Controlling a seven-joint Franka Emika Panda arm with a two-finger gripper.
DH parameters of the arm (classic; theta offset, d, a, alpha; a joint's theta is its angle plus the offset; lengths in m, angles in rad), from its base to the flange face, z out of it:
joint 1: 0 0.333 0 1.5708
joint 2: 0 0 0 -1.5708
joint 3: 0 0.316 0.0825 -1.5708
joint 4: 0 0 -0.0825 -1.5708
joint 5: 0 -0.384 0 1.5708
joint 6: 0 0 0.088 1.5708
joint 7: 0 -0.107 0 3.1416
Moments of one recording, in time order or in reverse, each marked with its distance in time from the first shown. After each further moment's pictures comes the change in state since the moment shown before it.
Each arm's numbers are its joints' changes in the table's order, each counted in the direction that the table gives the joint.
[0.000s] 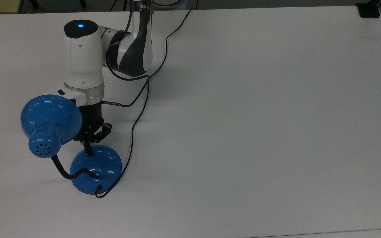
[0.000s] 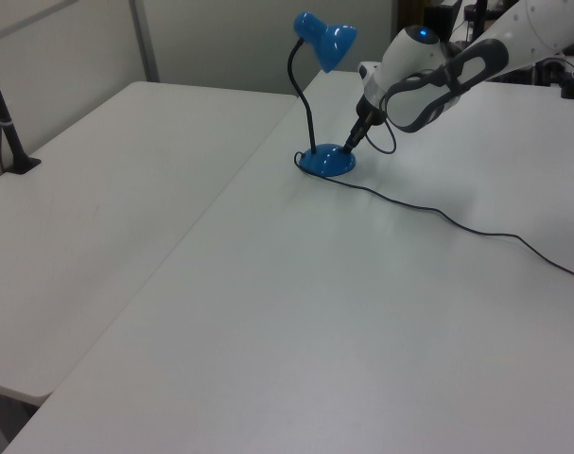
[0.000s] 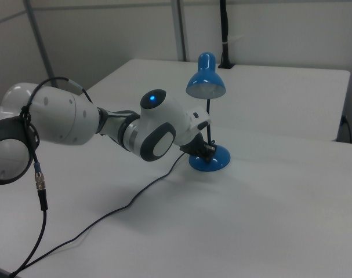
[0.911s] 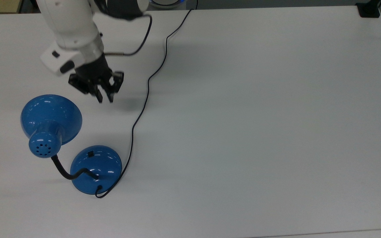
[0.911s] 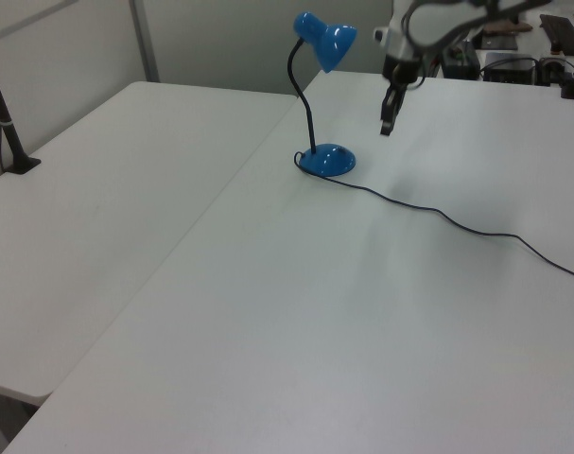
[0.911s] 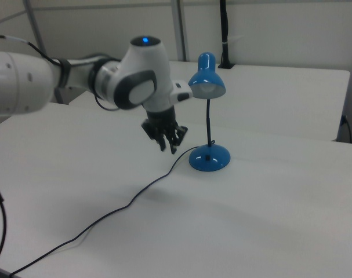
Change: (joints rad) arm 0.010 0.313 0.000 0.021 0.001 0.691 0.002
